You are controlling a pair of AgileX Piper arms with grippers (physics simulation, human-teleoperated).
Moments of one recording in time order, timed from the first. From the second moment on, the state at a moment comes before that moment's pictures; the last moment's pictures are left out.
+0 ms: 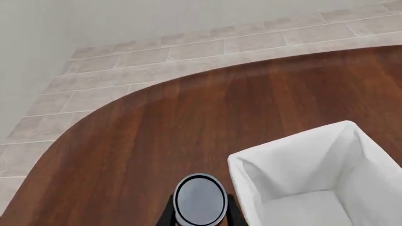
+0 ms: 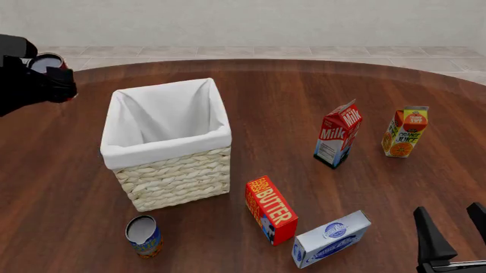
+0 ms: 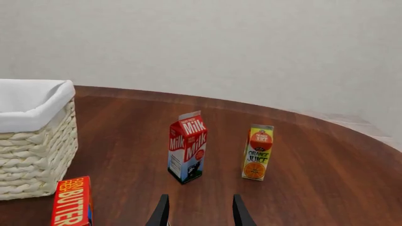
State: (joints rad) left arm 0.10 1.19 -1.01 0.19 0.19; right arm 0.04 0.00 0.00 -0.02 -0.09
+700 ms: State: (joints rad) left arm -0.04 1.20 -1.18 0.32 0.21; right arm 0.04 0.00 0.00 -0.01 -0.09
